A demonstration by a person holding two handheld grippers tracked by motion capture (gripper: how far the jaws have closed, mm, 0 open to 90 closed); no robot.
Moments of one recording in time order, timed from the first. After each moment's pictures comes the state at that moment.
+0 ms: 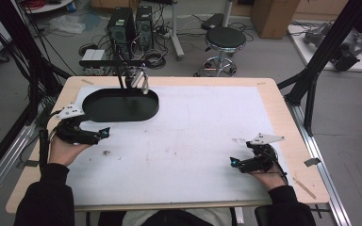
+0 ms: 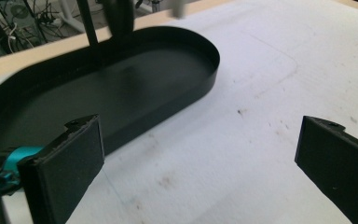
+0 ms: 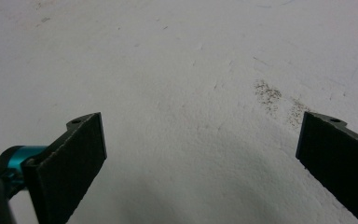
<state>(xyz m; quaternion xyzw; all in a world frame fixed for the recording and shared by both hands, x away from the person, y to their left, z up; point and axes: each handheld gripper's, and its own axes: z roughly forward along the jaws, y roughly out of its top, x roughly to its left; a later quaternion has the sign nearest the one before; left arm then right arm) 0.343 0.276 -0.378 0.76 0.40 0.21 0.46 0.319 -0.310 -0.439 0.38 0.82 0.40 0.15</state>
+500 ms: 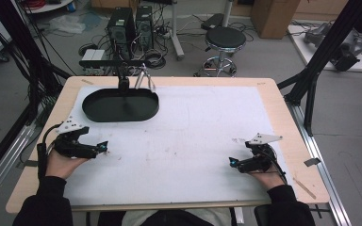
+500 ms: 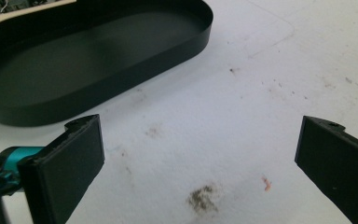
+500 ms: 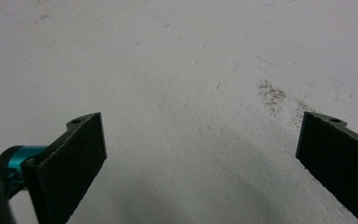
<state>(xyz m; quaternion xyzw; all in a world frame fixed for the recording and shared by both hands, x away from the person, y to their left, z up) 0.316 0.282 -0.401 0.77 0.41 0.20 0.45 0.320 -0.308 -0.440 0.38 0.82 0.40 0.15</state>
